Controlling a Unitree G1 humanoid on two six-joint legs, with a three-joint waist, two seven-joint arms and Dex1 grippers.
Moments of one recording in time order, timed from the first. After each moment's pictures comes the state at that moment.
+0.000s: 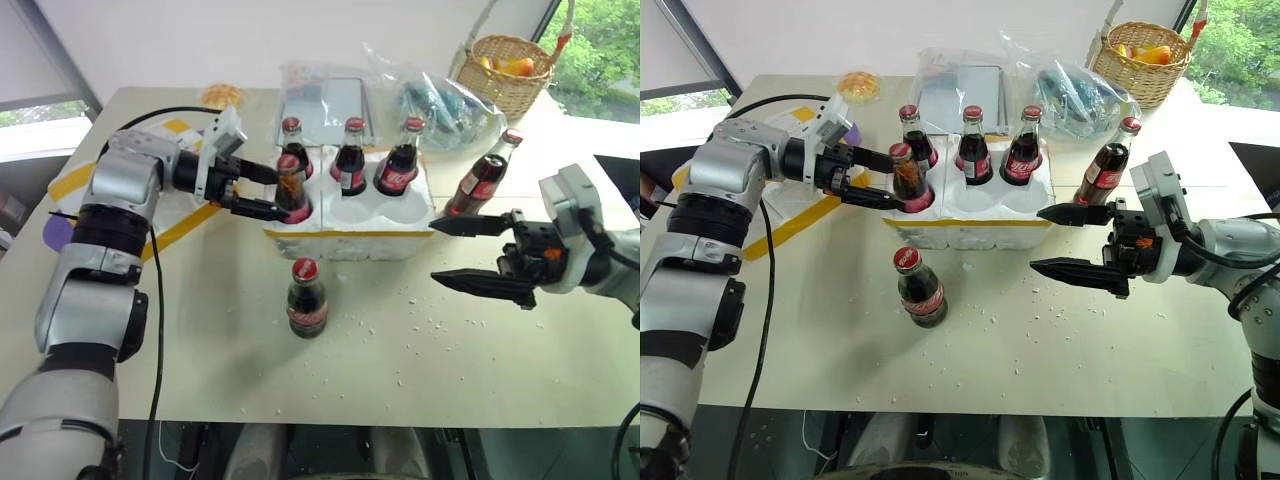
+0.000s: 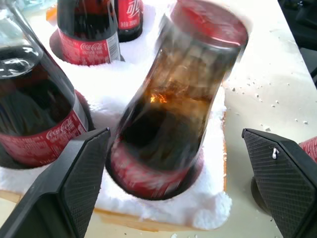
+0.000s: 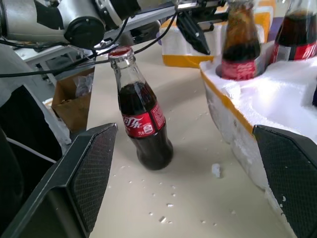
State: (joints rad) left arm -1.09 0.65 -0.17 0.63 -0.25 0.42 -1.52; right arm -0.34 -0.93 -0.26 -0.32 0.88 0.73 1.18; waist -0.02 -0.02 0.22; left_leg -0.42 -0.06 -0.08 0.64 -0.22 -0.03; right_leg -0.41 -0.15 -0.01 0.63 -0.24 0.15
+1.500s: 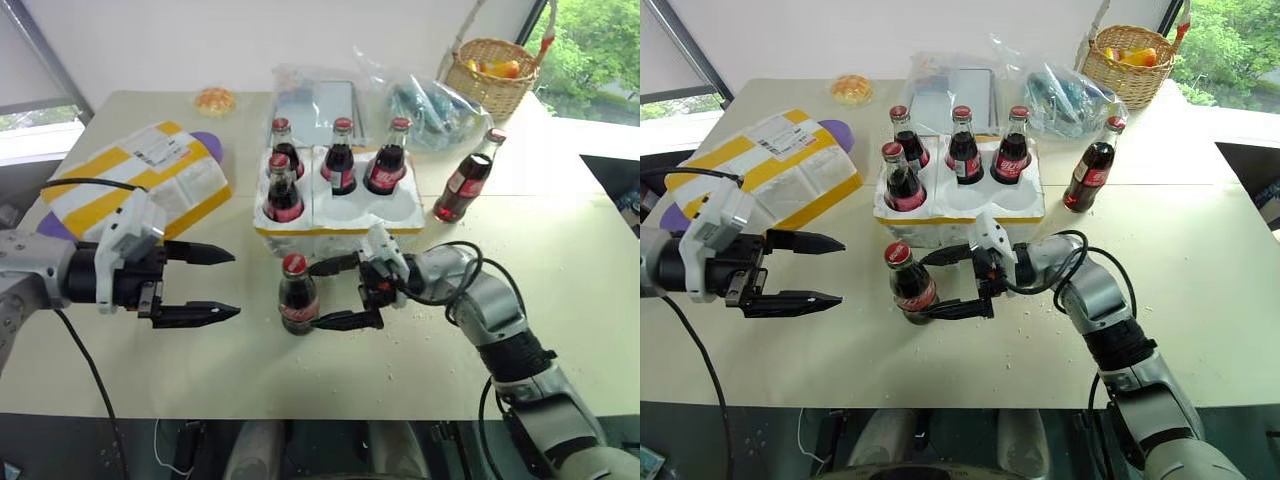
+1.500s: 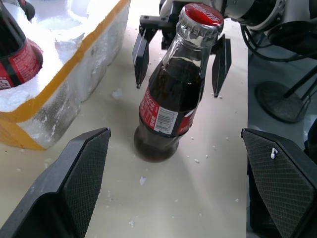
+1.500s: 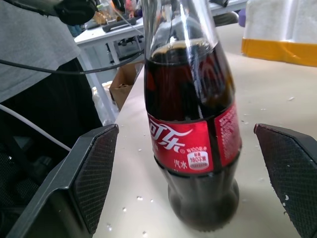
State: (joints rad) left arm -0.24 1.06 0.33 -0.47 -0.82 0.88 -1.24; right arm -0.53 -0.45 0.29 -0.04 0.46 0.42 1.28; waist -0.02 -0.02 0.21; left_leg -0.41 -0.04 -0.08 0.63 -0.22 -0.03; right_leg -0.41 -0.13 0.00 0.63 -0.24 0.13
